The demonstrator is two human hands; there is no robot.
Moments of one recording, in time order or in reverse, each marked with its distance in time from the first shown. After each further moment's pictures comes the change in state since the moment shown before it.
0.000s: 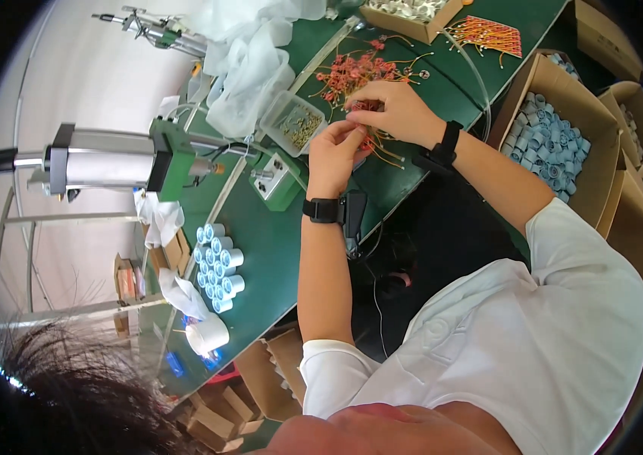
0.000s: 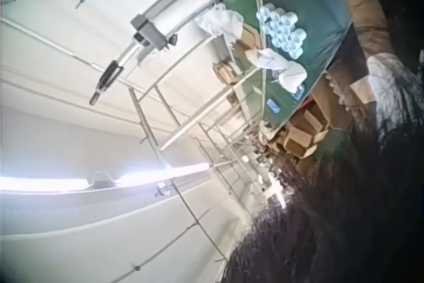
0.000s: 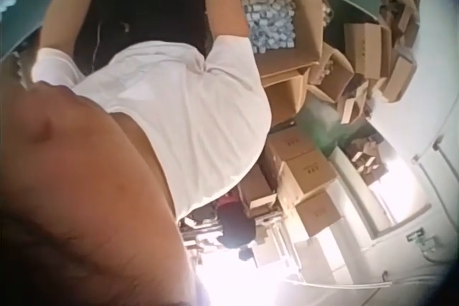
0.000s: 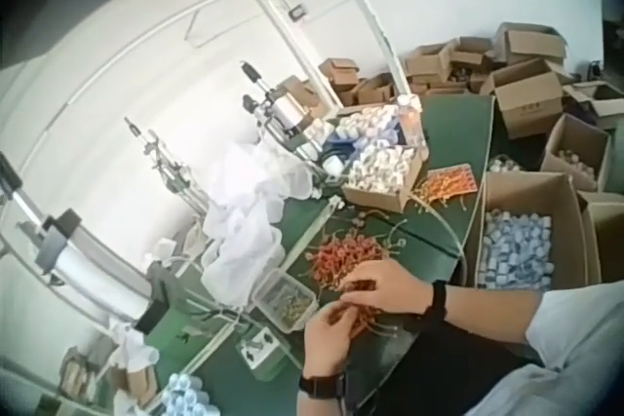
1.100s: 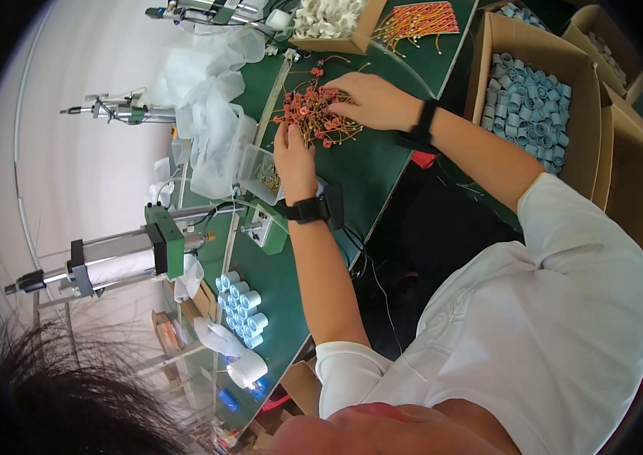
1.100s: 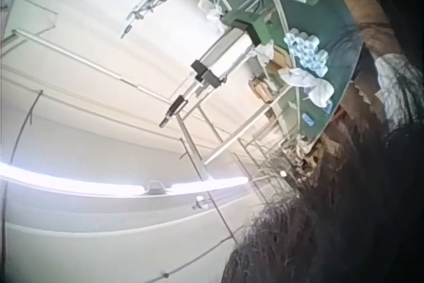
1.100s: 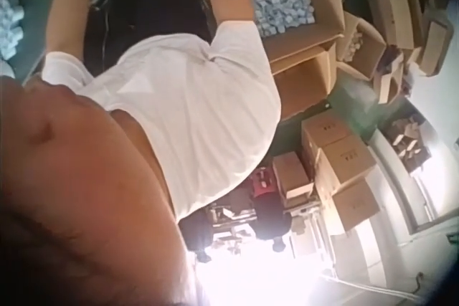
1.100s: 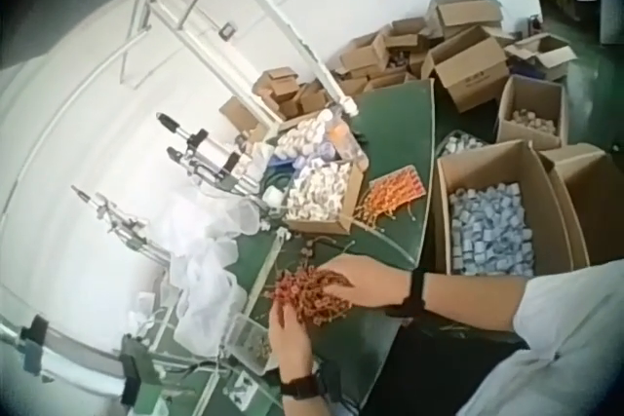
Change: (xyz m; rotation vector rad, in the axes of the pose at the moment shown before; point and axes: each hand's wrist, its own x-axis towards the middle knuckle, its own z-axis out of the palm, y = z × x) left_hand 0.069 0.006 0.046 0.198 0.241 0.146; right_hand -0.002 0.045 -0.072 -0.366 0.007 0.120
